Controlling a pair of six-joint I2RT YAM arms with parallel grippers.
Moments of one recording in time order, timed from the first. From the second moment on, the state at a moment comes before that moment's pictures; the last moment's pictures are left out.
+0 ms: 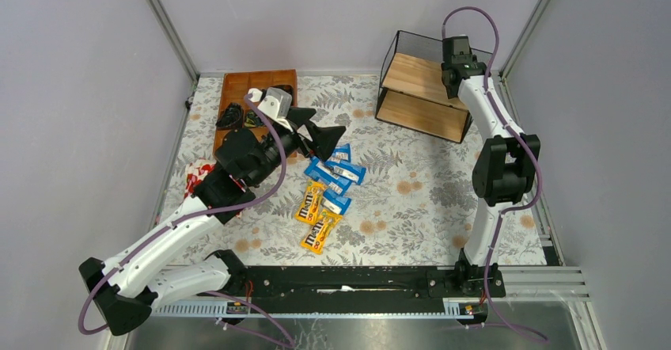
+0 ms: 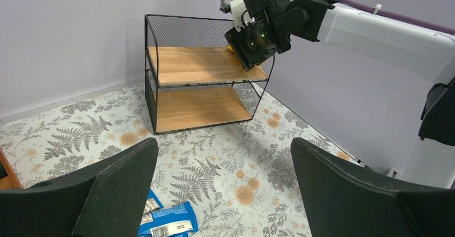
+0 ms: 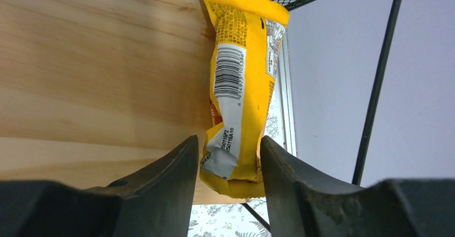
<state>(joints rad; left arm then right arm) -0.79 0.95 0.99 0.08 -0.02 -0.26 0.10 1.99 1.85 -0.70 0.54 -0.17</state>
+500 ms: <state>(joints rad) -0.79 0.95 0.99 0.08 -0.02 -0.26 0.12 1.99 1.88 -0.73 0.51 -0.13</state>
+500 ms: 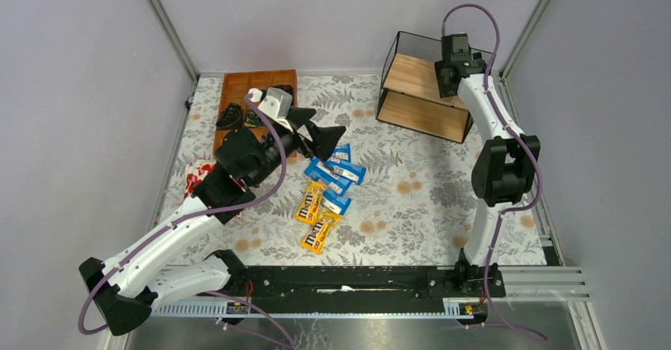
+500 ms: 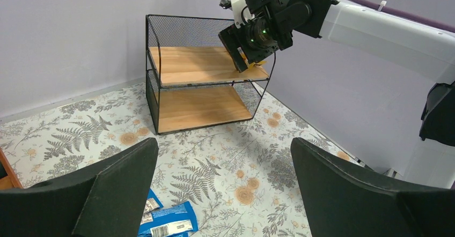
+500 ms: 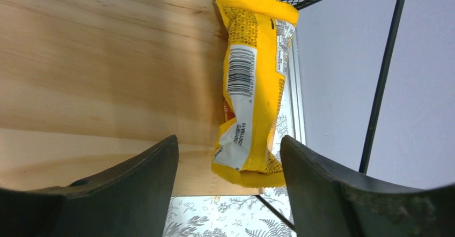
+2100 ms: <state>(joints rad) -0.79 0.91 0.99 0.08 -0.06 -0.26 0.79 1.77 0.42 0.95 -0.21 1.15</state>
